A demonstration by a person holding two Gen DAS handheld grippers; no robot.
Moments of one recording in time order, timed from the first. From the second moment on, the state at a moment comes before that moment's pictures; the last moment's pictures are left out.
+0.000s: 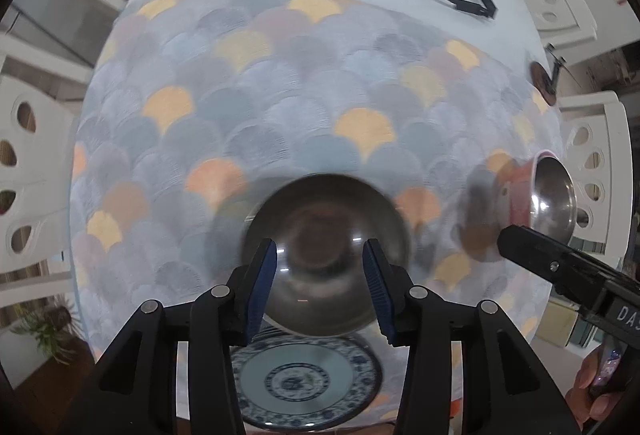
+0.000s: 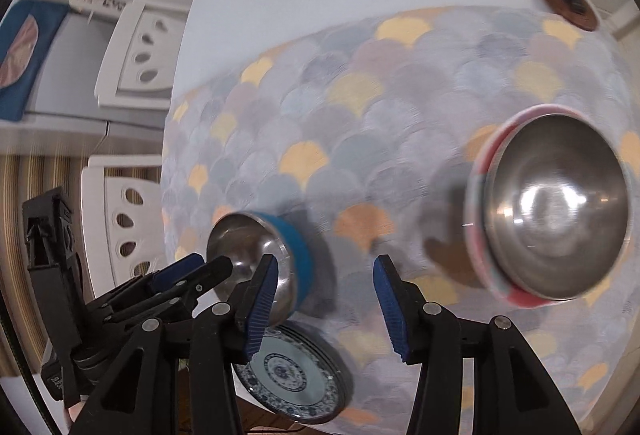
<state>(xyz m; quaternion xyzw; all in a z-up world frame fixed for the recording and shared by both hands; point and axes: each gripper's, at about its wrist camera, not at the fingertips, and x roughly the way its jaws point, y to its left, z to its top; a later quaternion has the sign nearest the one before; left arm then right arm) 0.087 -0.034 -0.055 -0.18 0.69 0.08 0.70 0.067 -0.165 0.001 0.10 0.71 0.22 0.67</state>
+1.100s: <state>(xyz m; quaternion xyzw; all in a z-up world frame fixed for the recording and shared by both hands) 0.088 -0.034 -0.139 -0.16 0.72 0.06 0.67 0.038 -0.133 -0.108 0.19 0.72 0.19 0.64</state>
